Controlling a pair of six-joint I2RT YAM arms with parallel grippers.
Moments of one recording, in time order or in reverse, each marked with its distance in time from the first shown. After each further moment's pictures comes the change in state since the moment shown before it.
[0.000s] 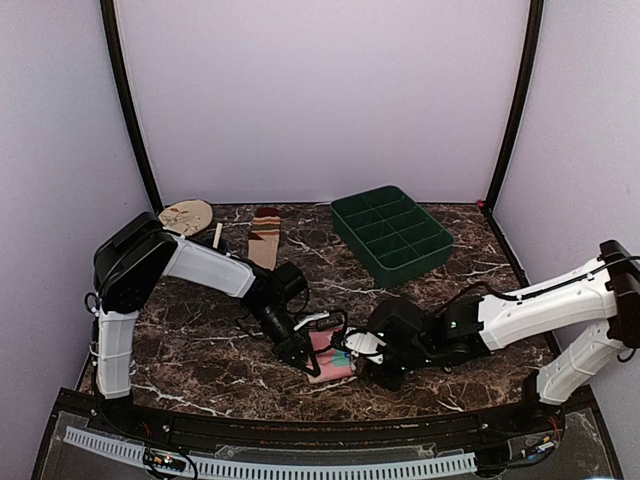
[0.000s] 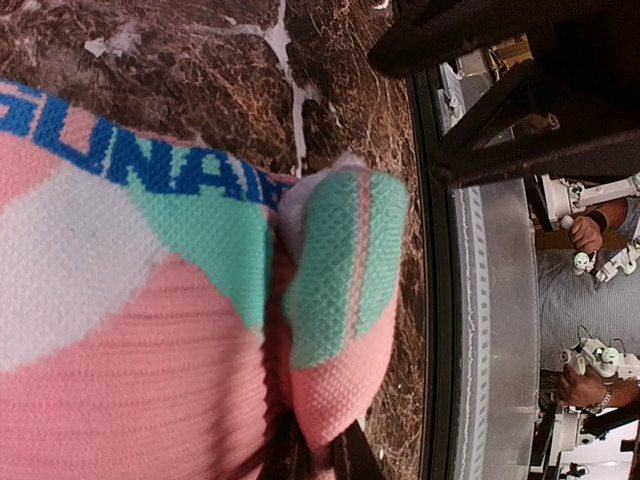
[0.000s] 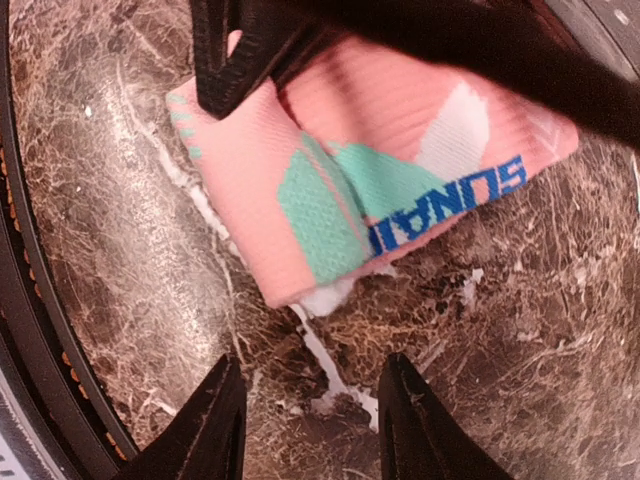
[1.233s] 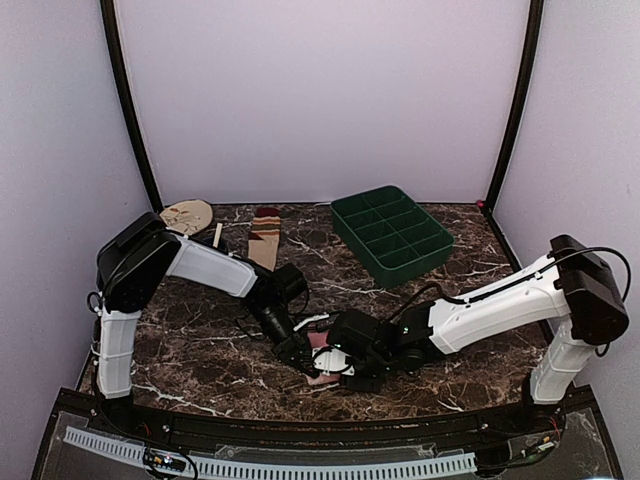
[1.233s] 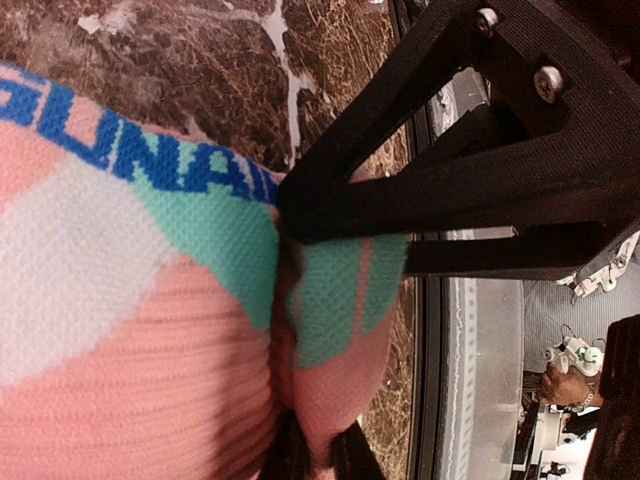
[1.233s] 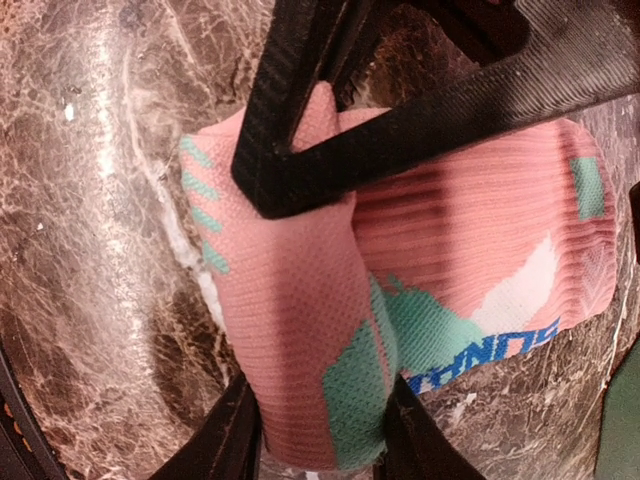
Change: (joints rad) left arm 0.001 0.021 0.018 -0.040 0.032 0.000; right arm 0.062 0.269 0.206 -0.055 0.068 -0.272
